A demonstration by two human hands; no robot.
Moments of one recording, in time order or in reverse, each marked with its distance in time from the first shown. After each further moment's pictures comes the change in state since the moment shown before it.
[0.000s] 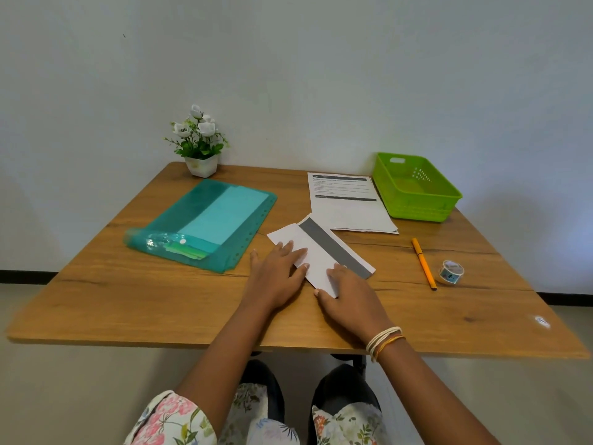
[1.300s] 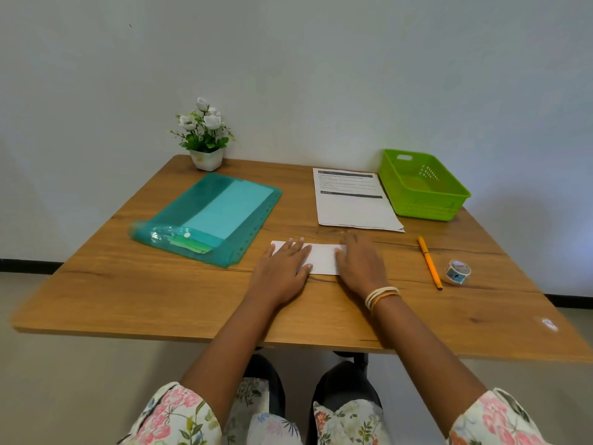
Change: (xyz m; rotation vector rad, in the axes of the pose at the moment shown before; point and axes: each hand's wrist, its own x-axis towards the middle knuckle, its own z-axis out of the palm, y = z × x) left_hand 0.004 -0.007 0.006 0.104 -0.031 0.114; right_hand 0.070 0.023 0.004 -0.127 0.223 -0.003
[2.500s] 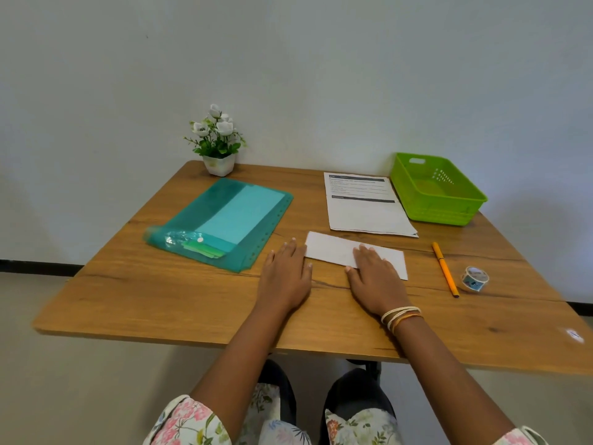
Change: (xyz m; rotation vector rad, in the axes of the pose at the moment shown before) left_hand -0.006 0.001 -0.004 -0.080 0.136 -0.173; right_hand -0.016 0.014 0.006 -0.051 -0.216 -0.043
